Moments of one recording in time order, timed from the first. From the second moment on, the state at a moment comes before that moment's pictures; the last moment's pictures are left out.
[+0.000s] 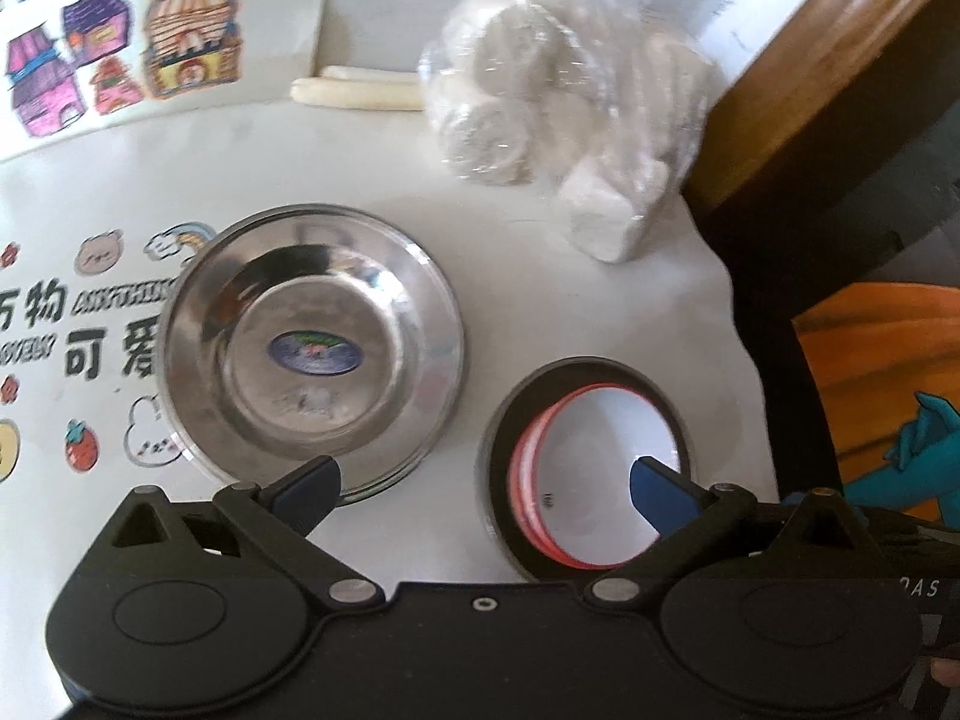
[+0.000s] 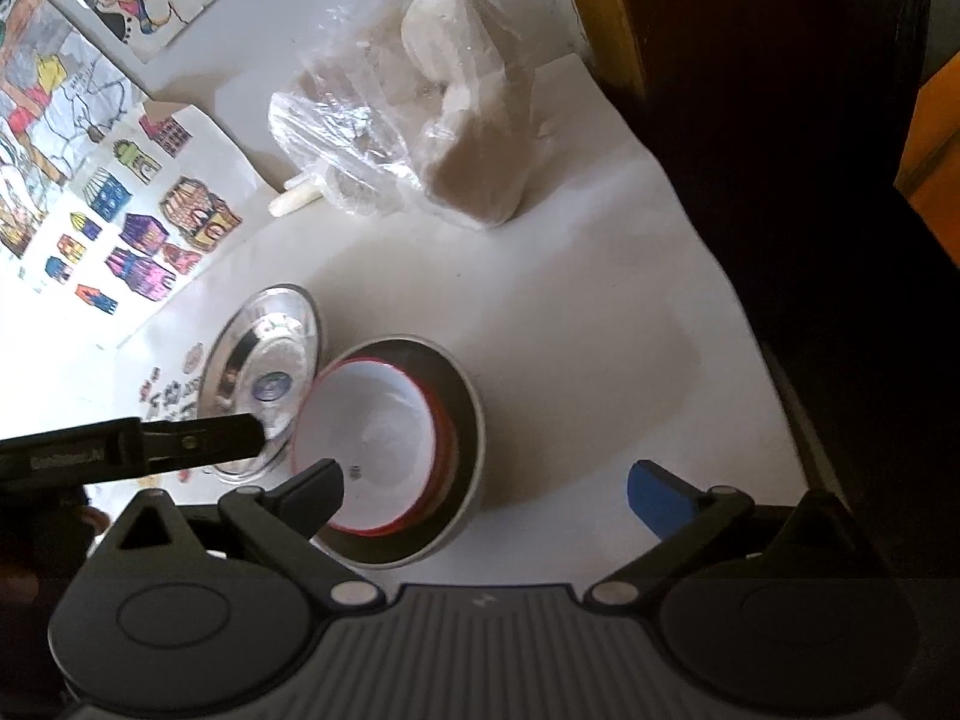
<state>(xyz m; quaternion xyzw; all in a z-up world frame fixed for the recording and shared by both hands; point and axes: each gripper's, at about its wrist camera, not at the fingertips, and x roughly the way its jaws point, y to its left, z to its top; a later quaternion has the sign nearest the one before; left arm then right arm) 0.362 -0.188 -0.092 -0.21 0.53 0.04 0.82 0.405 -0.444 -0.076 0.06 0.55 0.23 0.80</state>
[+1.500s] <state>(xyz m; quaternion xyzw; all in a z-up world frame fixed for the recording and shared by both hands) 0.365 -0.192 -0.142 -0.16 0.61 0.12 0.77 0.419 -0.410 -0.099 -0.14 0.51 0.23 0.82</state>
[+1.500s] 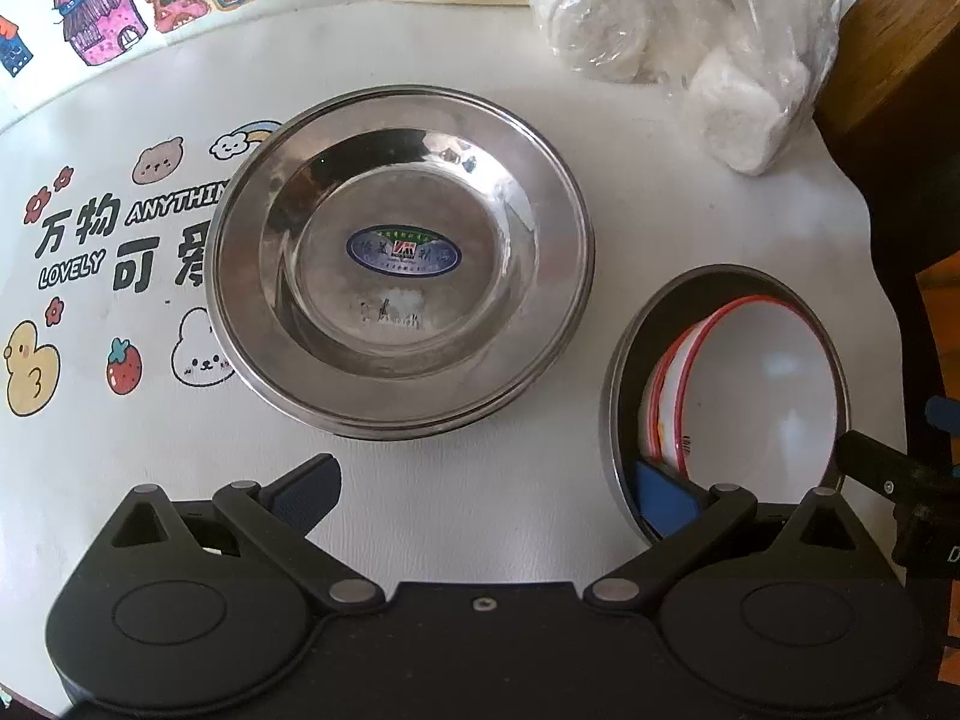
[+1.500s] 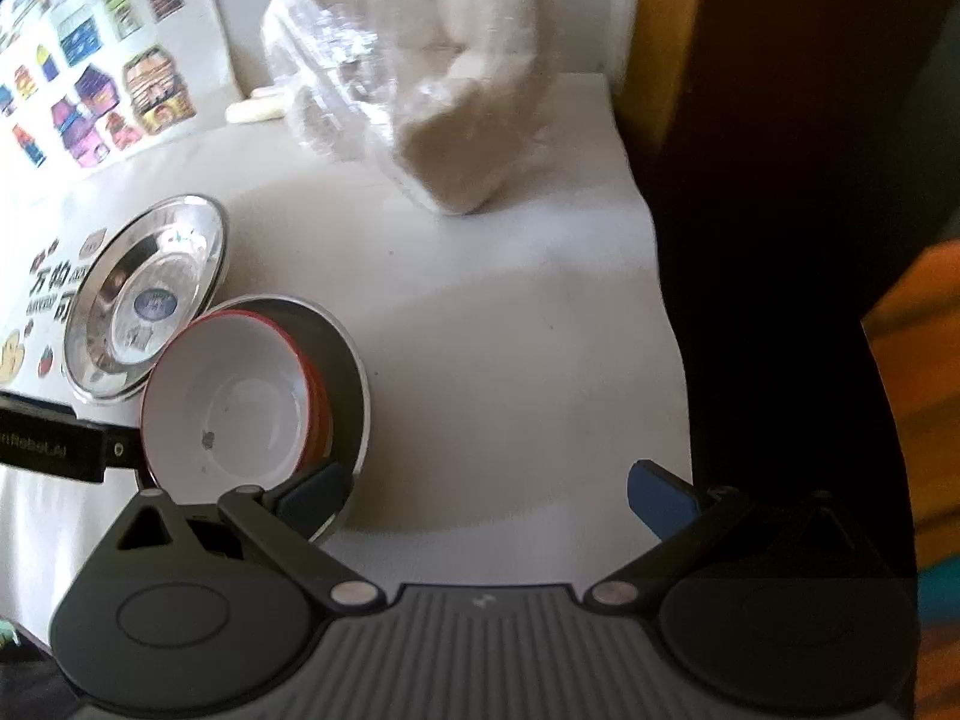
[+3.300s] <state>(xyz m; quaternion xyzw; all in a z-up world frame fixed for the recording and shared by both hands) 0.376 -0.200 -0.150 -0.25 0.61 0.02 0.75 0.426 -0.389 -0.107 -0.11 0.56 0.33 0.75</state>
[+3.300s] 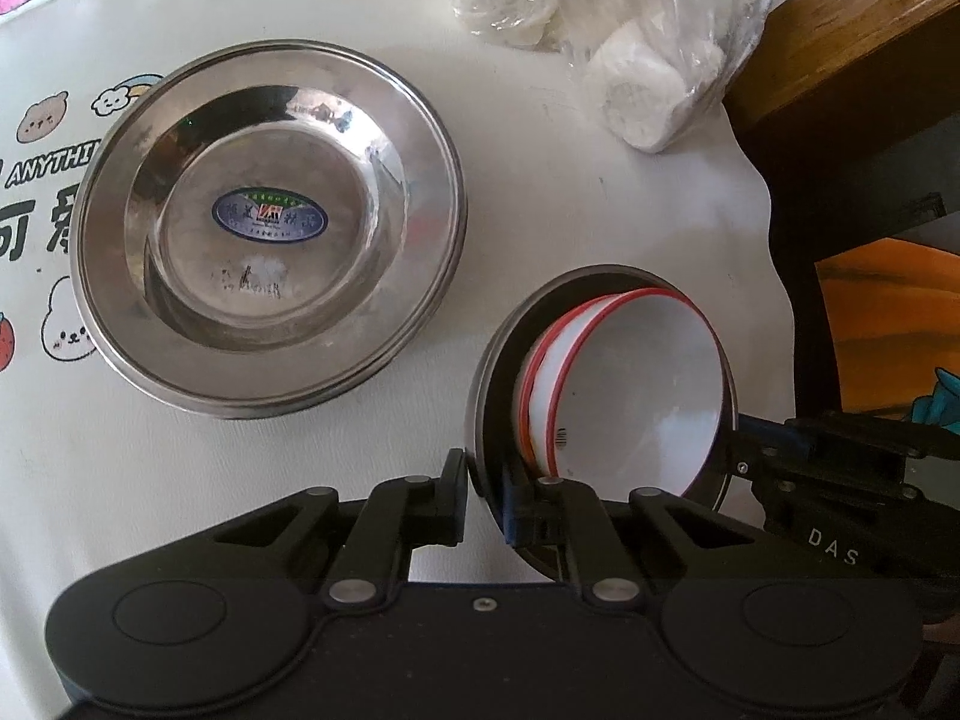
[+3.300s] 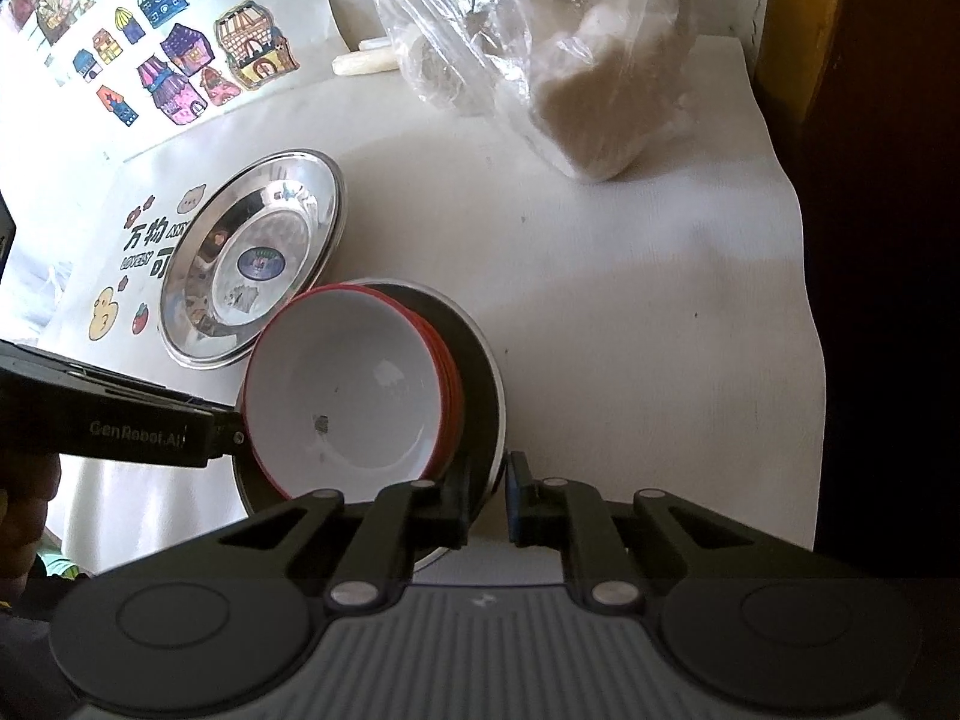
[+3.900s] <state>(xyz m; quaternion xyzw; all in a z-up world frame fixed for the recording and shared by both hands) 0.372 -0.202 -0.136 -0.23 0.60 0.01 0.76 0.415 -0.397 -0.097 -0.08 0.55 0.33 0.76</state>
